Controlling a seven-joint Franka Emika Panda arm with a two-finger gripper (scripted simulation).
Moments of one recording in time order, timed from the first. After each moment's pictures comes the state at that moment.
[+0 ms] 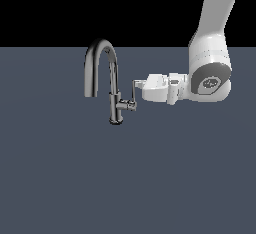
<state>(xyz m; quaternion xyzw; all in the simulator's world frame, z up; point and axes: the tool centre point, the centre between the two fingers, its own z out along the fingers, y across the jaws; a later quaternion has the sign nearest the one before) 0.062 -0.030 0.162 -0.44 0.56 0.43 0.56</state>
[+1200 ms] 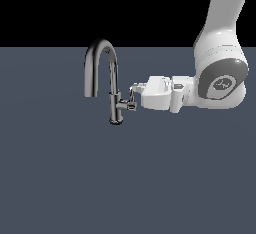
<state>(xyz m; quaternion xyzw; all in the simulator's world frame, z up) 0.005 -0.022 0.166 -0.44 0.56 0.42 0.57</state>
